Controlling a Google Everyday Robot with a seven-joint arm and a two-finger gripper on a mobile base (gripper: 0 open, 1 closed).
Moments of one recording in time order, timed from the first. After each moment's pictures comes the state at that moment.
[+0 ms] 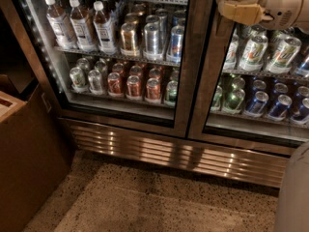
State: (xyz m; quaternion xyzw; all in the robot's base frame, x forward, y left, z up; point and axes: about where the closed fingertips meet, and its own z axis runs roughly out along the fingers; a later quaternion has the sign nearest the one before) arm 0.637 -0.177 1.029 -0.52 0.50 0.41 0.56
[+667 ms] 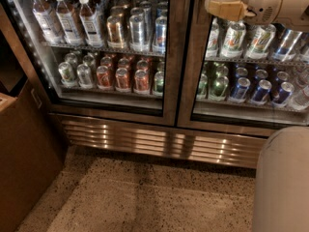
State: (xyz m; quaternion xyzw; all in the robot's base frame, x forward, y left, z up) arm 0.667 -0.152 1.029 -0.52 0.50 0.41 0.56
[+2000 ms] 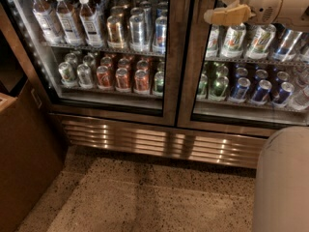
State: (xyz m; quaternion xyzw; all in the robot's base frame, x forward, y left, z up) arm 0.667 -0.152 1.029 -0.52 0.50 0.41 0.56
